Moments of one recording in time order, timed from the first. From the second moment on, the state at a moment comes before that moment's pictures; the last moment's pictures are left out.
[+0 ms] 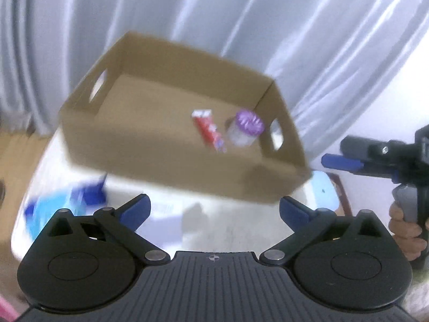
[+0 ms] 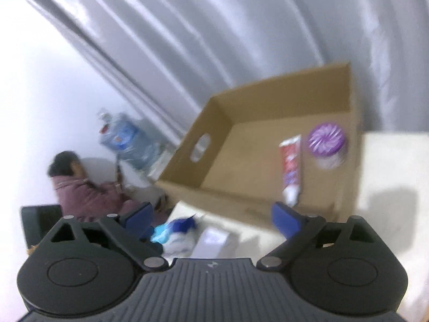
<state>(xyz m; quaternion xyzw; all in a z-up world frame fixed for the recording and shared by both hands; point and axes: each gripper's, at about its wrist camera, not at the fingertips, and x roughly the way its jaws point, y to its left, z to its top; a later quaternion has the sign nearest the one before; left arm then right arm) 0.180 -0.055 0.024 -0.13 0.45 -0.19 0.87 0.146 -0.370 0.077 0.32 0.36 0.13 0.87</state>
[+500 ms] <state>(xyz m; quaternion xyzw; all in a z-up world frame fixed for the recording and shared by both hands) 0.141 -0.048 -0.058 -0.13 0.50 -0.15 0.84 0.238 -0.260 -0.008 0.24 0.45 0.16 0.84</state>
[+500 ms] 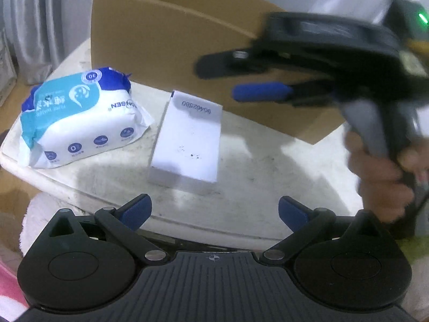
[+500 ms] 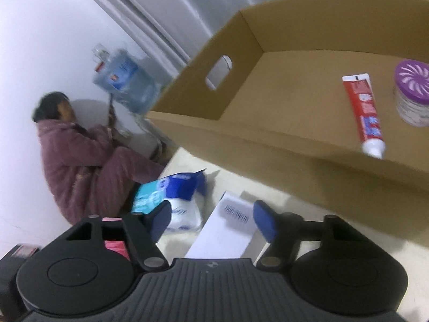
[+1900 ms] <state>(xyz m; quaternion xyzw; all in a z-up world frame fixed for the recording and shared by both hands) 0.143 -0.115 -0.052 -0.03 0.48 -0.26 0.84 0.145 -0.311 -0.049 0.38 0.48 0.07 0.79</state>
